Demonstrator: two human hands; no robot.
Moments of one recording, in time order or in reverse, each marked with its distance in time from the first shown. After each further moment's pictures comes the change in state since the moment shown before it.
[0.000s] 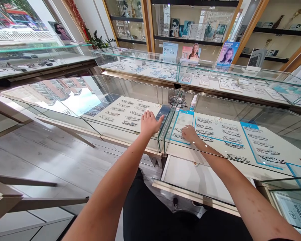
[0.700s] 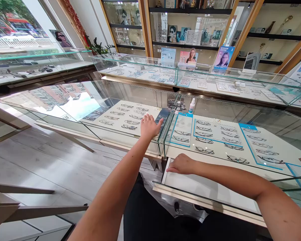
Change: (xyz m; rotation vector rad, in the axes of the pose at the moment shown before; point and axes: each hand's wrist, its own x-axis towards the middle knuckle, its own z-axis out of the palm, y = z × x) left_hand 0.000 0.001 0.001 0.015 0.022 -0.003; right_hand -0.114 -0.146 -0.075 -0.066 -0.390 -0.528
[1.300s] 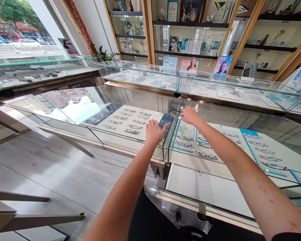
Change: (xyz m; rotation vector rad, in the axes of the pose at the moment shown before) left_hand -0.006 0.003 -0.004 -0.023 -0.015 -0.005; right_hand 0.078 0.174 -0.162 -0.248 0.295 0.550
